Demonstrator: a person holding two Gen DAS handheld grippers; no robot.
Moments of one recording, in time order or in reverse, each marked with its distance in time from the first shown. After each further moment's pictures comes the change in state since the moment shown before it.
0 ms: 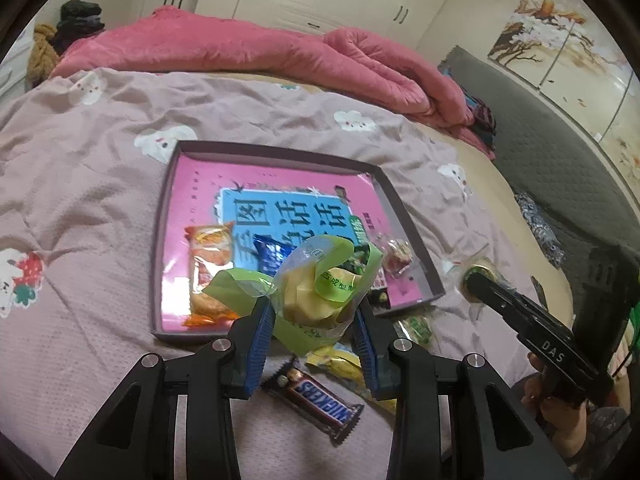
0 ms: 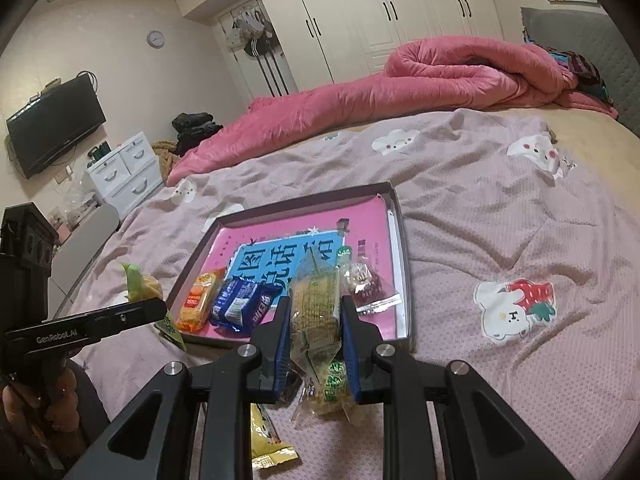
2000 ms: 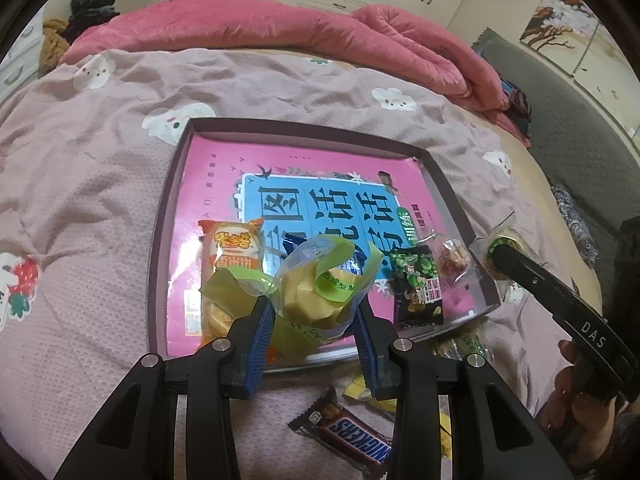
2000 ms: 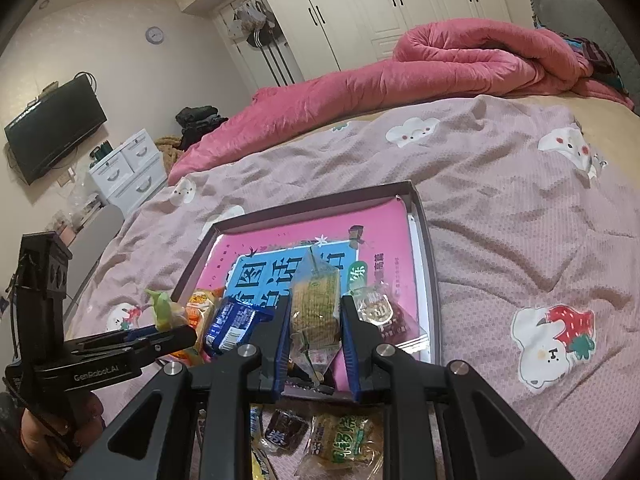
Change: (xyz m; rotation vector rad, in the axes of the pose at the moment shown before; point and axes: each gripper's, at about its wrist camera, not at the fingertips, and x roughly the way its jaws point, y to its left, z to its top) left arm 0.058 0.010 0.012 -0.015 0.077 0.113; right arm 0.053 -0.004 0.022 0.020 0.058 0.035
